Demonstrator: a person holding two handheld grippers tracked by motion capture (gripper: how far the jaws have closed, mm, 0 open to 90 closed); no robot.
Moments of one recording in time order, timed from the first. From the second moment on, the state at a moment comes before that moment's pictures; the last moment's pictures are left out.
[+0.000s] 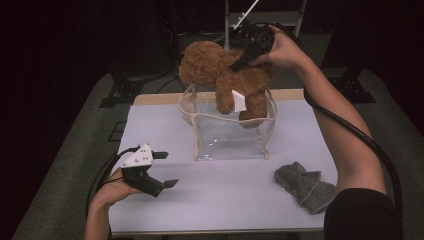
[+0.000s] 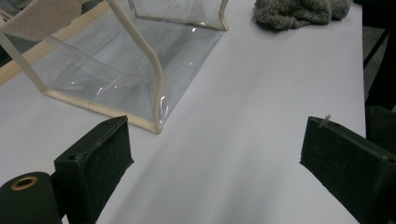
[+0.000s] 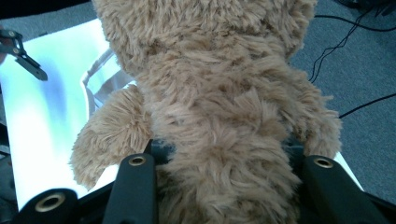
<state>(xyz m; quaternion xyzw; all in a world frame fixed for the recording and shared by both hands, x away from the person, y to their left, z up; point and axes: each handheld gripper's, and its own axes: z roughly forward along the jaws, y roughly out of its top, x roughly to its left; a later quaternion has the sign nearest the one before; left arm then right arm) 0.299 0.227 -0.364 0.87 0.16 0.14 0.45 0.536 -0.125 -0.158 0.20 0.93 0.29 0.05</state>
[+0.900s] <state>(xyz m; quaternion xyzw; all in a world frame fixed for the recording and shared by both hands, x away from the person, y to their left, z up) 0.297 0.225 -0.364 0.87 0.16 0.14 0.45 0.509 -0.116 -0.248 0.18 0.96 0.22 0.00</state>
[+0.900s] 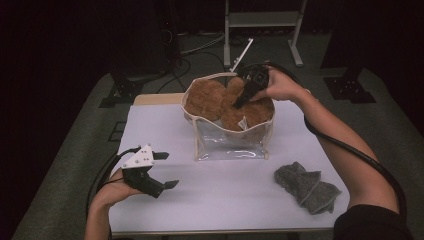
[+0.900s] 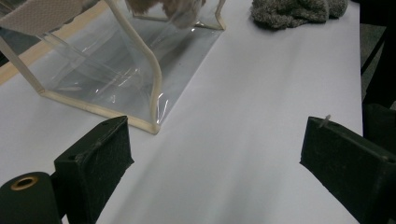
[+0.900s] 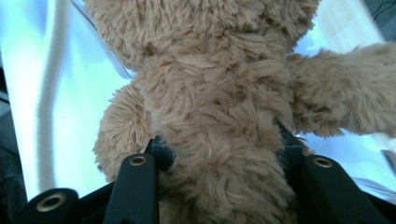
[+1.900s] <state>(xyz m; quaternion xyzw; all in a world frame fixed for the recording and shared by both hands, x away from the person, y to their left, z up) 0.297 0.227 -0.363 0.87 0.16 0.14 0.45 0.509 -0.096 -0.270 0.18 0.96 0.20 0.03</state>
